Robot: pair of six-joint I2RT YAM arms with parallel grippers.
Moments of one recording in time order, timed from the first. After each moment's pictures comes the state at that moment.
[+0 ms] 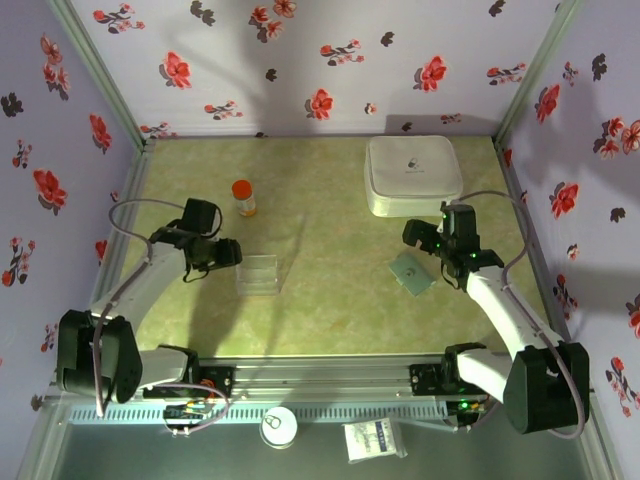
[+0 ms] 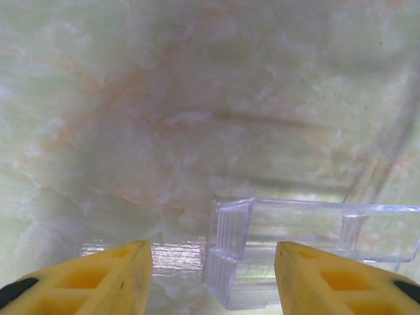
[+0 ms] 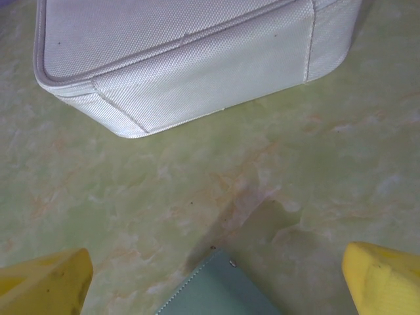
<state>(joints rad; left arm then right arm) -0.26 1.28 0.86 -0.74 0.07 -0.39 0.16 1.09 0.67 -0.34 0.00 0.41</state>
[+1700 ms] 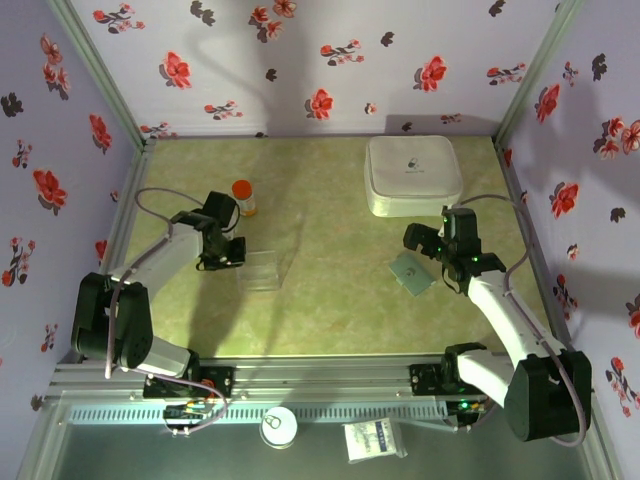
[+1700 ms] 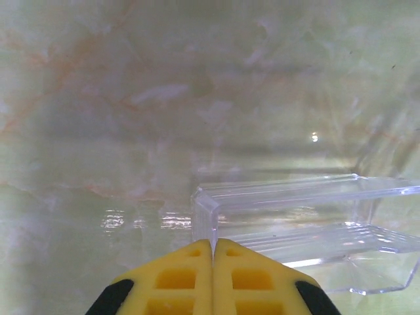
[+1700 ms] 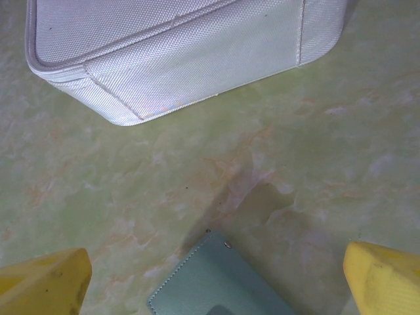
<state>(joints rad) -0.34 1.46 0.98 -0.83 0.05 -0.40 0.16 1.05 0.65 -0.38 0.01 0.42</state>
